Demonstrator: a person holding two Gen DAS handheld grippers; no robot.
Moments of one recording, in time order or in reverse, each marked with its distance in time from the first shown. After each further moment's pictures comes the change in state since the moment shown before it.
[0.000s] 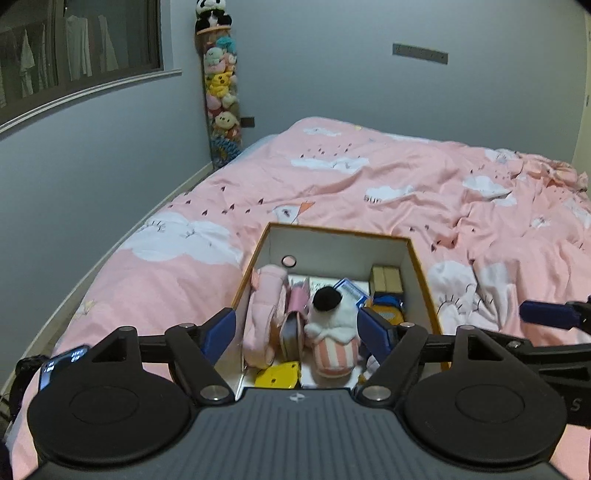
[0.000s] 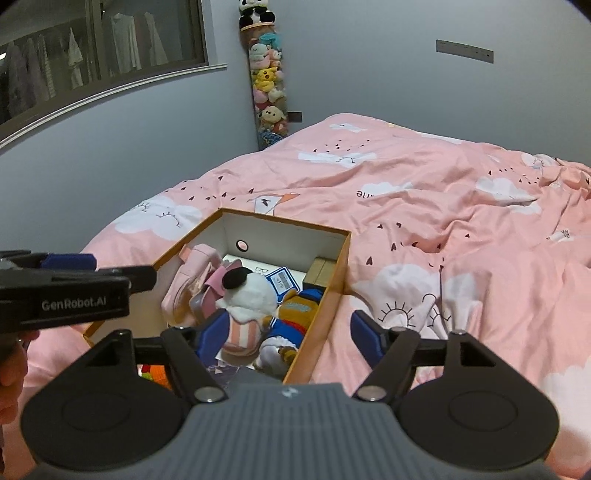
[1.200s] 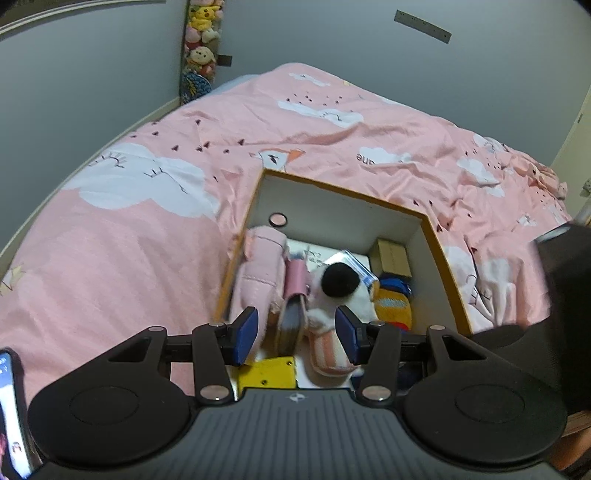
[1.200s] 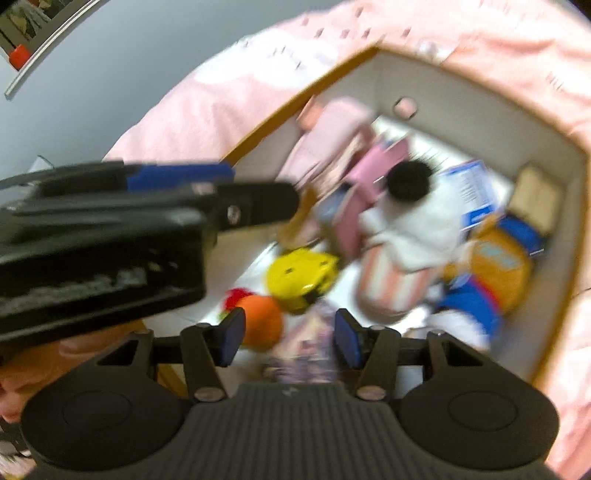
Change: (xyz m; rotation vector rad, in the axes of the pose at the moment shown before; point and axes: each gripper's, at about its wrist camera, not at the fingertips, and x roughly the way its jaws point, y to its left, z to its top) left arm 0.090 0.053 0.005 -0.117 0.180 -0.199; right arm 0.160 0.078 0.005 -0.157 0.524 0.392
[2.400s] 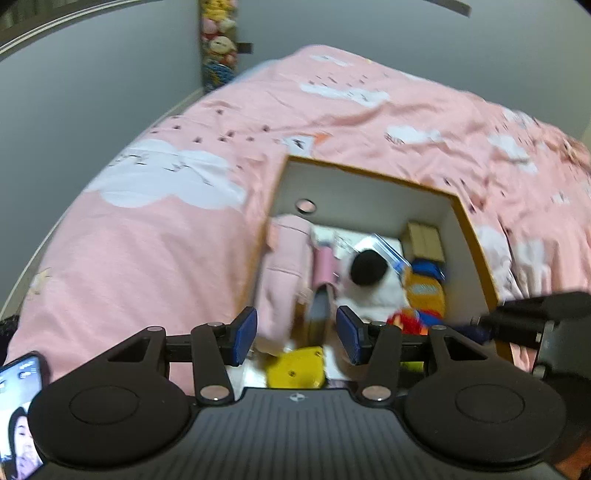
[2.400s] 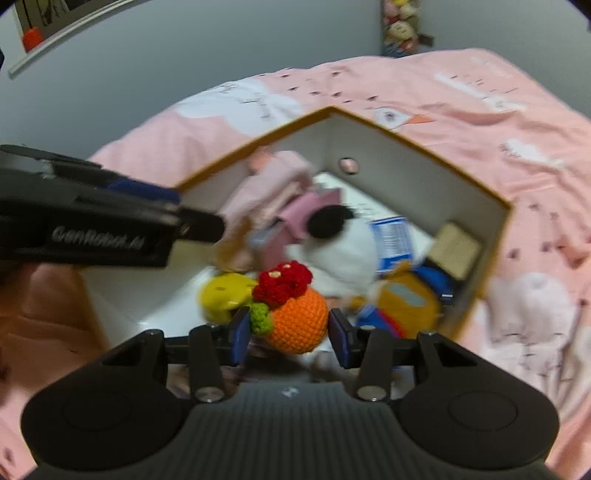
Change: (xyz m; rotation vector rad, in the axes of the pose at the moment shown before) left arm -0.005 0.002 0.007 0.019 0.053 0.145; right arm -0.027 -0.027 -0.010 -0.122 -0.146 -0.104
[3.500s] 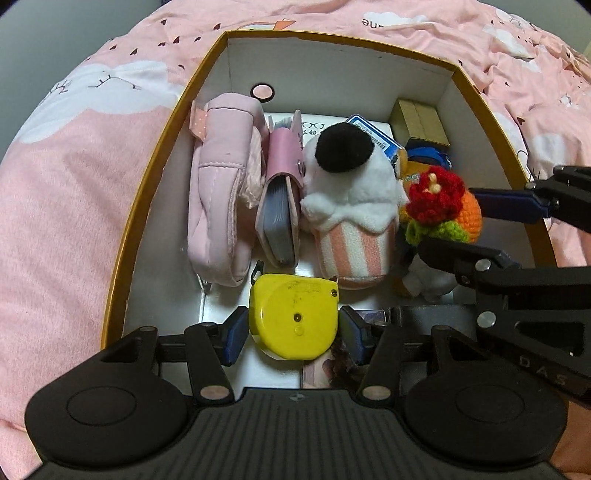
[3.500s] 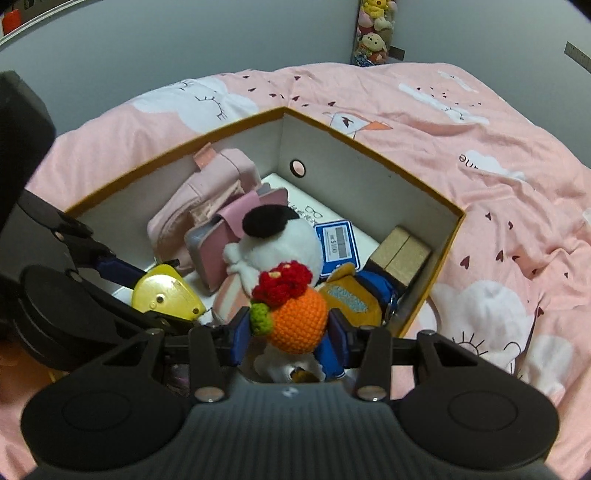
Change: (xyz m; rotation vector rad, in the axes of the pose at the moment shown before) left arm 0.077 -0.032 -0.024 0.134 0.313 -0.006; right arm 0.003 -0.016 -0.009 -0.038 -0.029 -0.189
